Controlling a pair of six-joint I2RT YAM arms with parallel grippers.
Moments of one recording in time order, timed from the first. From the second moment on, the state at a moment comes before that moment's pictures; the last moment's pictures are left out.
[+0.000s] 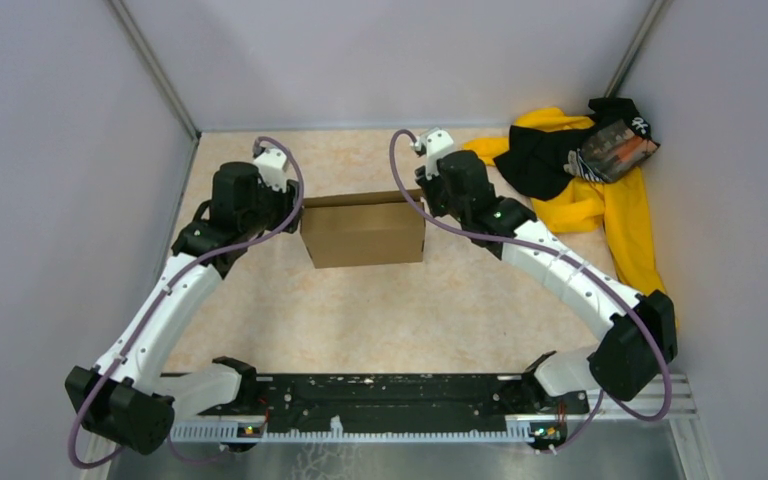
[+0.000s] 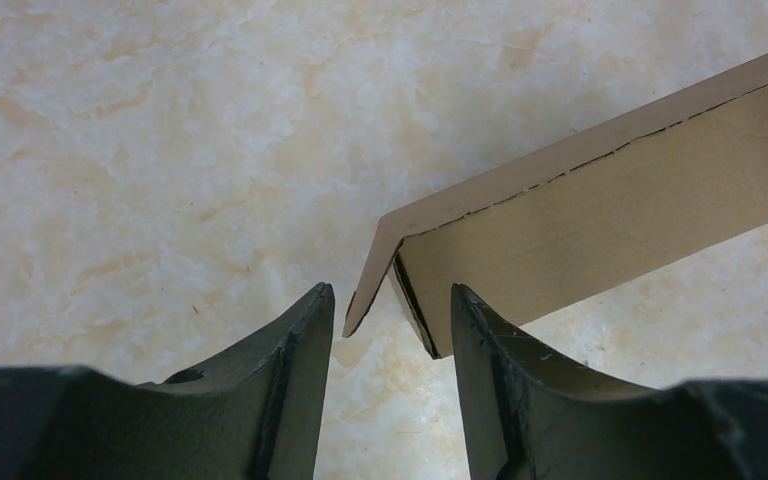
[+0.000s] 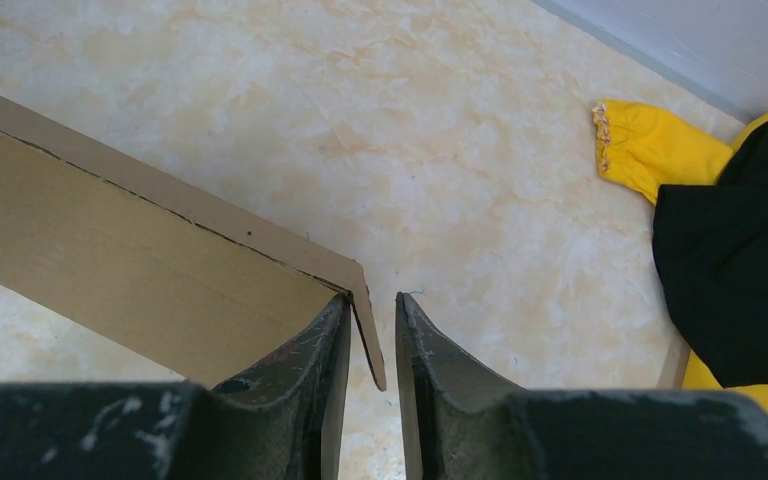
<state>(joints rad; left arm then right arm) -0.35 1.11 1.09 -0.50 -0.02 -0.02 0.64 1.35 1.20 -0.31 0.19 -0.06</state>
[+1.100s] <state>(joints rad) -0.33 1.17 1.09 -0.48 0.02 -0.01 0.63 1.34 1.17 -0.30 0.18 -0.04</state>
